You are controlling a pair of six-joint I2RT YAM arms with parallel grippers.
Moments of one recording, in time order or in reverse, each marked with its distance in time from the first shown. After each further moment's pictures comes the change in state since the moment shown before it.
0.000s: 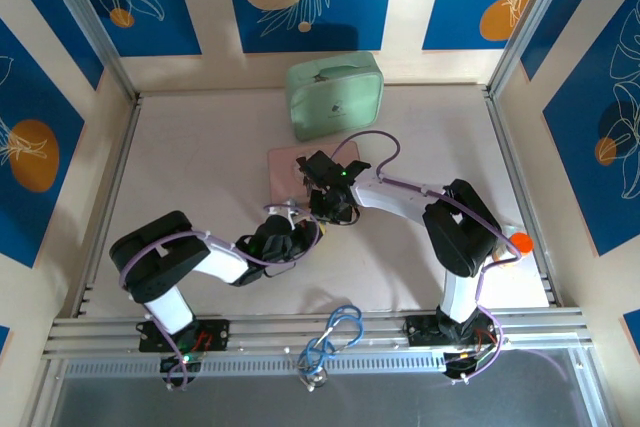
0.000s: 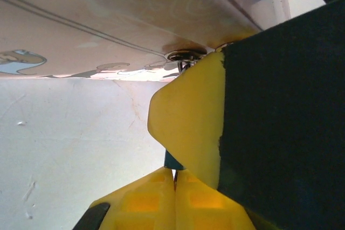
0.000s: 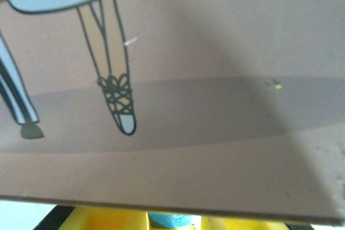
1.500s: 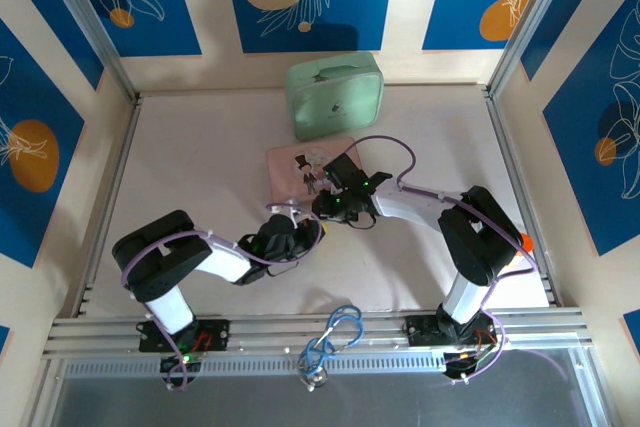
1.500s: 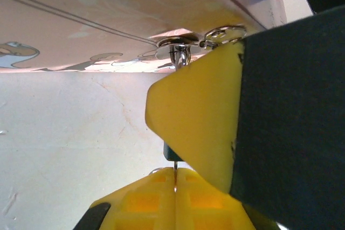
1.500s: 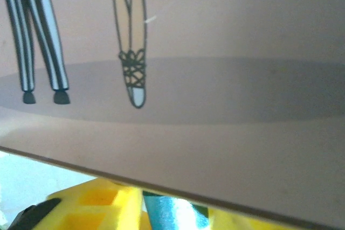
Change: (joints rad) left arm -0.012 0.011 0.020 -0.005 -0.021 0.002; right arm -0.082 -0.114 -0.230 0.316 -0.148 -0.156
